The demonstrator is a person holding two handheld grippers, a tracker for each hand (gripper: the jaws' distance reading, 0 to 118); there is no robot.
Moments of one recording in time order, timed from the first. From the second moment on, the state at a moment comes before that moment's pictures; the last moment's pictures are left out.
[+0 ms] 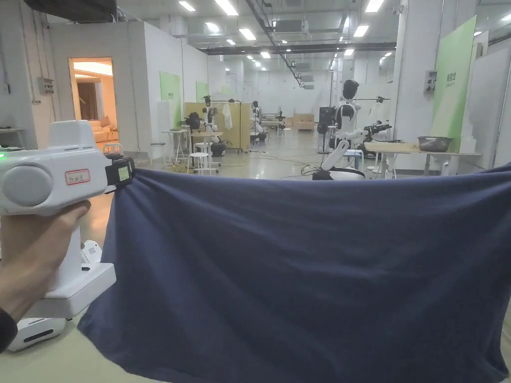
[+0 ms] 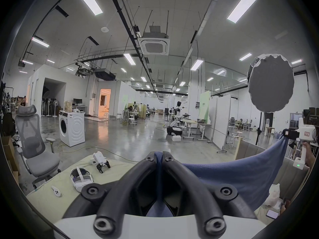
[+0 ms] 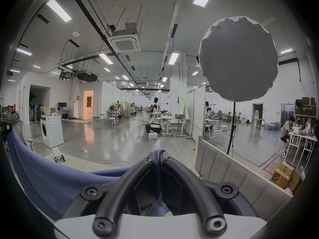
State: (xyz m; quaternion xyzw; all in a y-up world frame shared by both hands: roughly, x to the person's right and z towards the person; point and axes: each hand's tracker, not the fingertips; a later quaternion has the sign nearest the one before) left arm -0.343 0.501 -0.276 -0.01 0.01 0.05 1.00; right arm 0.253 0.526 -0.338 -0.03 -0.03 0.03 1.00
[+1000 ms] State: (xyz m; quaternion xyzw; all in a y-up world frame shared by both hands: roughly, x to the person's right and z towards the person) left arm -0.307 0.229 -0.397 -0.20 0.00 0.09 0.98; right arm 0.262 0.337 -0.400 -0.15 -0.02 0.03 0.99
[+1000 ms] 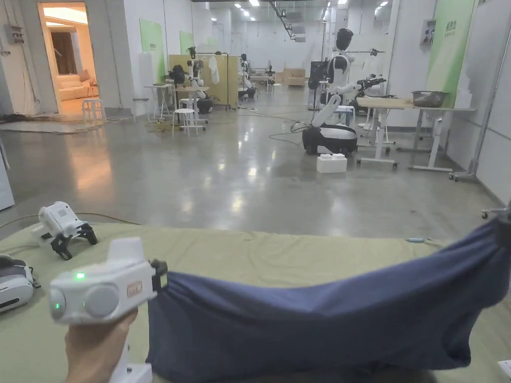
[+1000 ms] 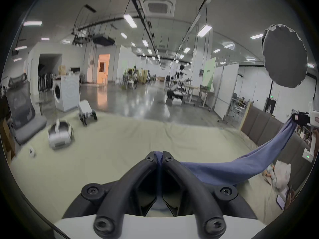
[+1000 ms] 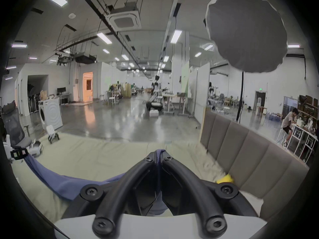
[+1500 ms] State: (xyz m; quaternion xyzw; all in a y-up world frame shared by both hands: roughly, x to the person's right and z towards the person) left arm -0.325 0.073 -0.125 -0.32 -0.06 0.11 0.94; right arm 0.300 0.149 -0.102 -0.31 -0.03 -0.01 0.95
